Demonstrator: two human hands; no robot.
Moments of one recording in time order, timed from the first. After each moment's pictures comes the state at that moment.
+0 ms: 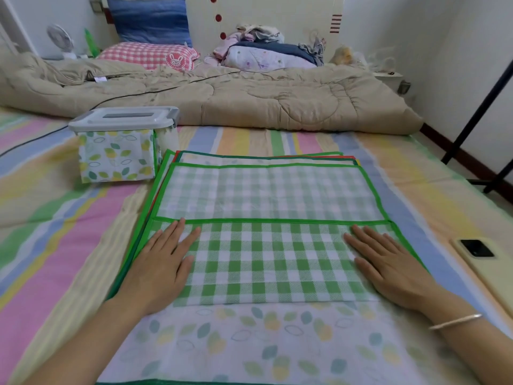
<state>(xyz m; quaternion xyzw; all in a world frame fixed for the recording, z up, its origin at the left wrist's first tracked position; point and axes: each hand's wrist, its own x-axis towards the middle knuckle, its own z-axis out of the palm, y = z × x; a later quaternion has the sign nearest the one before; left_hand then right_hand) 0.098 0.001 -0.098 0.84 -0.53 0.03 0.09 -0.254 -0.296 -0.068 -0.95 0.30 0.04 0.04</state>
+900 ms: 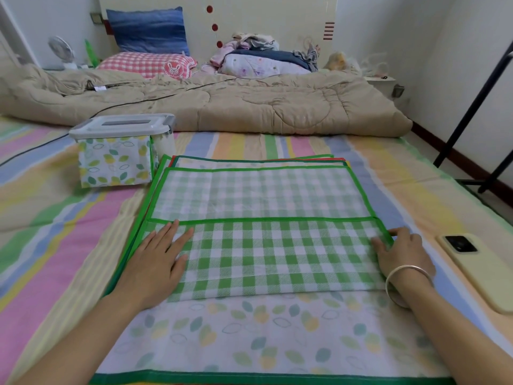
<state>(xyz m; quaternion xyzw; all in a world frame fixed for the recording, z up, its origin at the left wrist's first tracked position) 0.097 -0.001 -0.093 0.85 -0.52 0.03 0.06 -0.249 -0.305 -0.063 -0.72 0.66 -0.15 0.13</state>
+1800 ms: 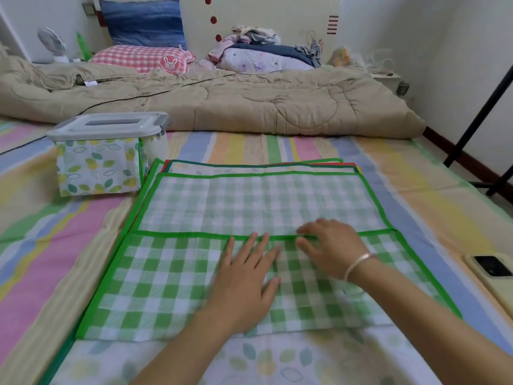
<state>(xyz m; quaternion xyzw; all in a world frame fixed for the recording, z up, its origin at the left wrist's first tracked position) -0.008 -0.112 -0.078 0.80 -0.60 -0.04 0.06 -0.134 -0.271 -0.020 -0.95 0.31 -0.01 0.07</state>
